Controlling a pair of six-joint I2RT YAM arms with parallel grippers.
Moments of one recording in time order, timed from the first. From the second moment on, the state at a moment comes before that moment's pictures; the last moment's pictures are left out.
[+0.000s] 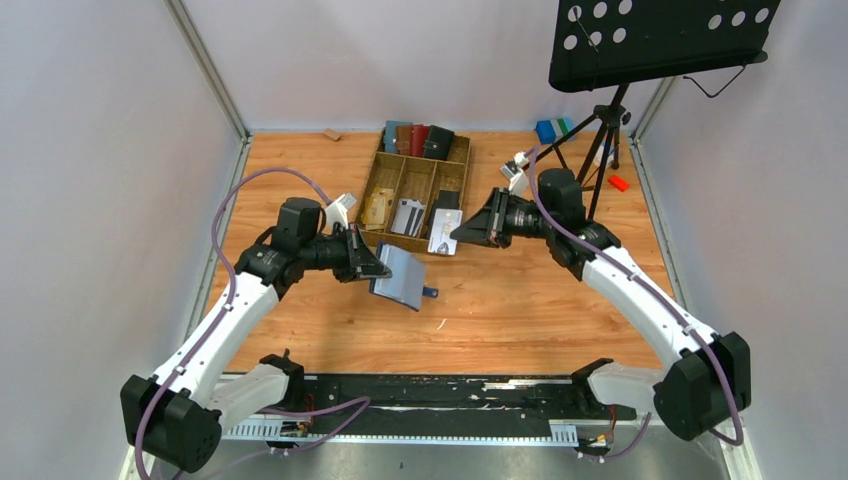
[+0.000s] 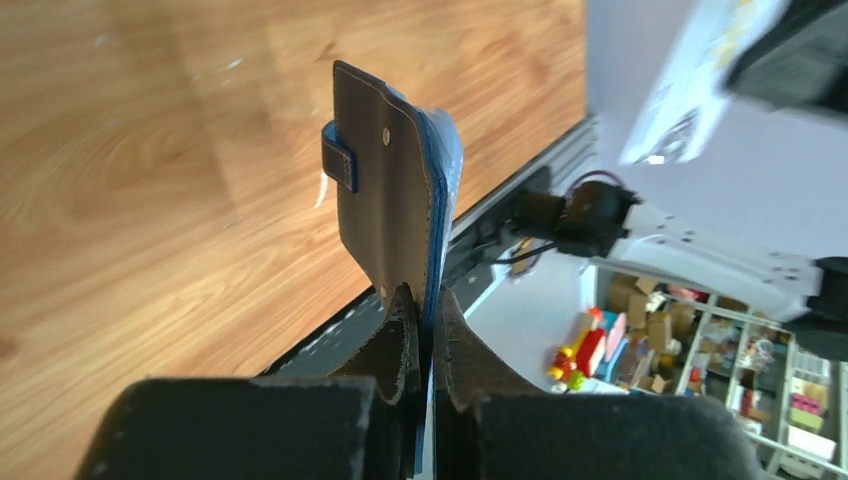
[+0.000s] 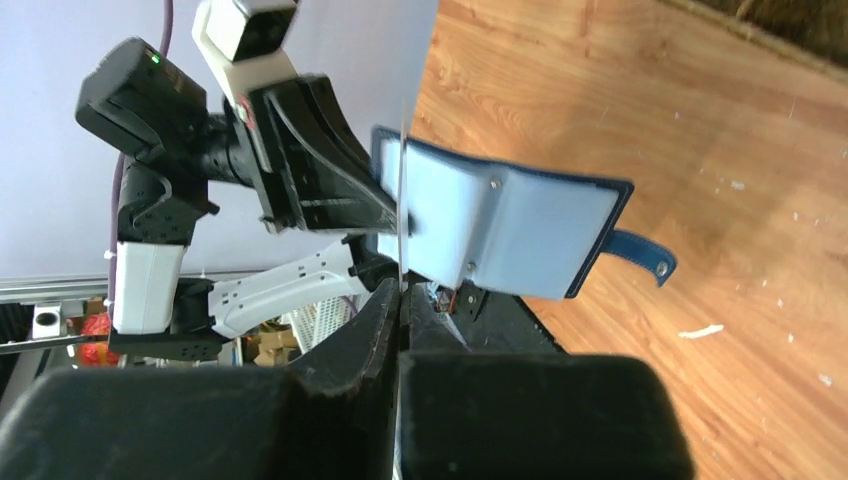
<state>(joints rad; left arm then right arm) -0.35 1.01 0.87 -0.52 0.69 -0.70 0.44 1.18 0.95 -0.14 -0.74 0.95</state>
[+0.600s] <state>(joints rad) -0.35 0.95 0.87 -0.90 0.46 -0.46 0.50 1.74 1.40 -0.26 -0.60 0.84</state>
